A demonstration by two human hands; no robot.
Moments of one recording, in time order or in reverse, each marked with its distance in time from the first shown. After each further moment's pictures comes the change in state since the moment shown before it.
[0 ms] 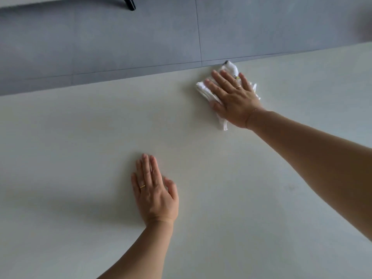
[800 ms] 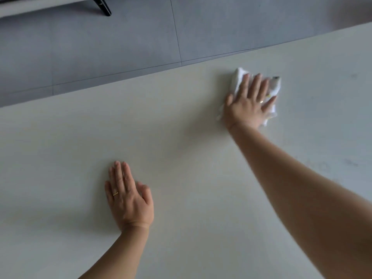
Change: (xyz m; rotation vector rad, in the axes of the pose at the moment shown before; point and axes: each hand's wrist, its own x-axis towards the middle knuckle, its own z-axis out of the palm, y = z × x) left_hand 0.000 -0.002 0.004 0.044 0.029 0.002; right_hand -0.052 0.029 0.009 0.213 0.140 0.883
